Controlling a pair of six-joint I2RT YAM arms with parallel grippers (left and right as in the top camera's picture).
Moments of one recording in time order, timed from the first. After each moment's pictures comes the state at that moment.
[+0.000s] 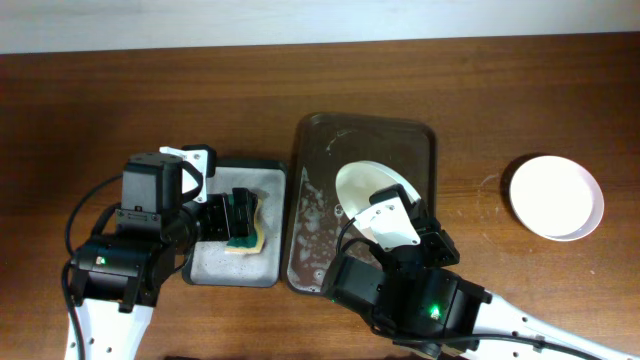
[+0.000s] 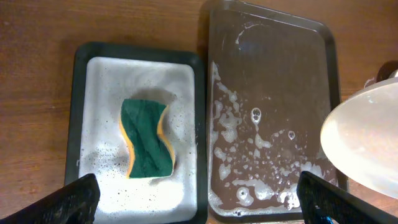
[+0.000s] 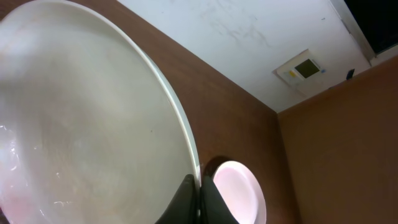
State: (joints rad) left arm -0.17 1.06 1.15 -0.99 0.18 -0.22; right arm 1.12 1.21 1.14 -1.20 1.15 0.50
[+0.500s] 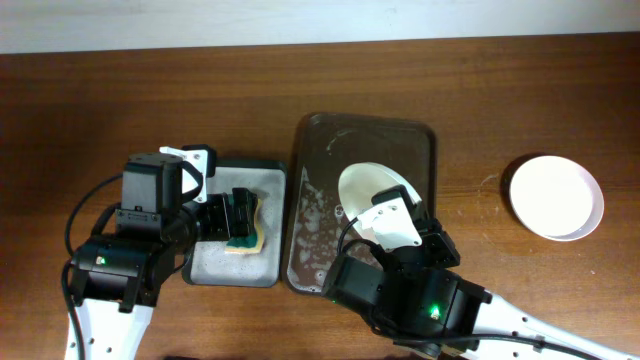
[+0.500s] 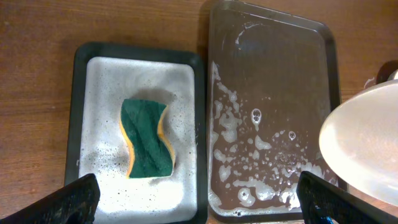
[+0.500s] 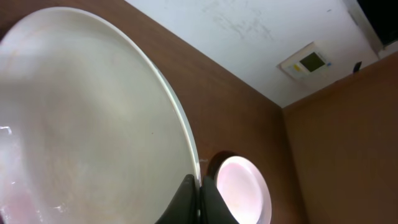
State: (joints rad) left arm -0.17 1.06 1.15 -0.99 0.18 -0.22; right arm 1.12 1.21 1.14 -1.22 1.13 0.54
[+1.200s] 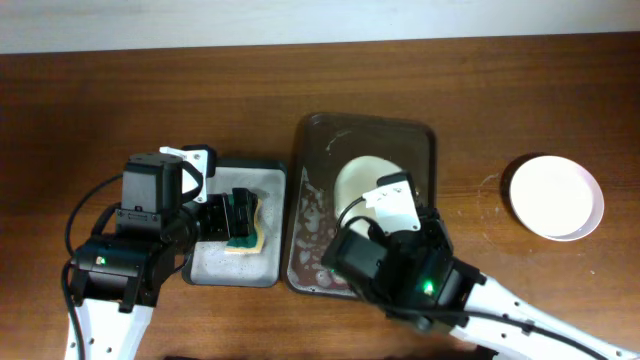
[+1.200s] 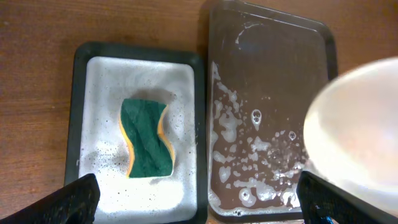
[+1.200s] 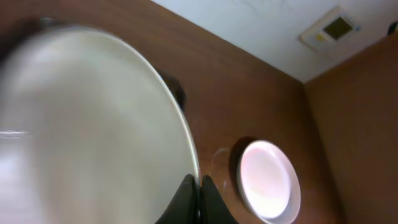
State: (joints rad) left arm -0.17 1.06 1.15 -0.99 0.18 -0.22; right arm 0.98 1.25 1.14 -1.10 1.00 0.55
